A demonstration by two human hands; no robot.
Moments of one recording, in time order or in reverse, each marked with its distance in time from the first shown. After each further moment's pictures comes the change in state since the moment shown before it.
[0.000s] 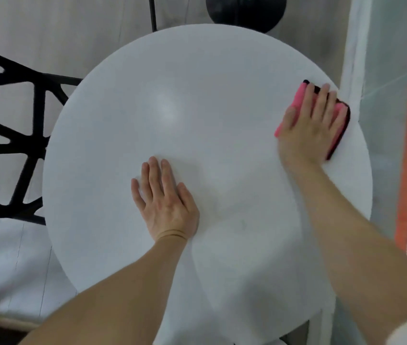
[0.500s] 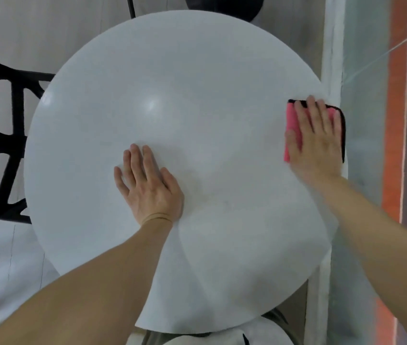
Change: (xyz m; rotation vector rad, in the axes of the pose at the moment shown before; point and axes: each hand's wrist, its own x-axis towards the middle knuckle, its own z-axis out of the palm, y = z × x) left_hand 0.001 0.001 0.000 -0.007 0.045 0.012; right_hand -0.045 0.109 -0.017 -0.011 -0.067 -0.327
